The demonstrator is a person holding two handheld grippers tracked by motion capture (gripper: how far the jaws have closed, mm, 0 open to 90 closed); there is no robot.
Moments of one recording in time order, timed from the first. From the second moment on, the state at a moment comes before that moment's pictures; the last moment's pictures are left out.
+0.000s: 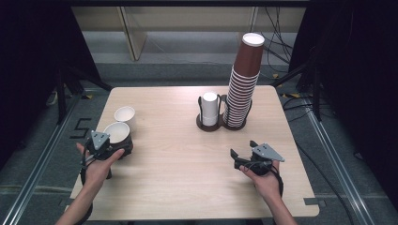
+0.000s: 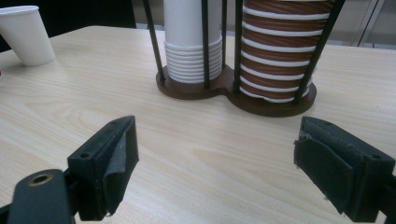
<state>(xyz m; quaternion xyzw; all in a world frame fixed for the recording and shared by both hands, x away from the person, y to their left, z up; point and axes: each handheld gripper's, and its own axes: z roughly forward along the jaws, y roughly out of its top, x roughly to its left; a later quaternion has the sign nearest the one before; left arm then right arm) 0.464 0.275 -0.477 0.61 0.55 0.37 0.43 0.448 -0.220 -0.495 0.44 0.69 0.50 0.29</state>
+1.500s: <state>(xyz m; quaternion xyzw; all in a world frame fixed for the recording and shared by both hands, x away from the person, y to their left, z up) 0.379 0.268 -0.471 0.63 0.53 0.34 0.45 0.447 -0.219 -0.498 0.44 0.69 0.50 0.29</state>
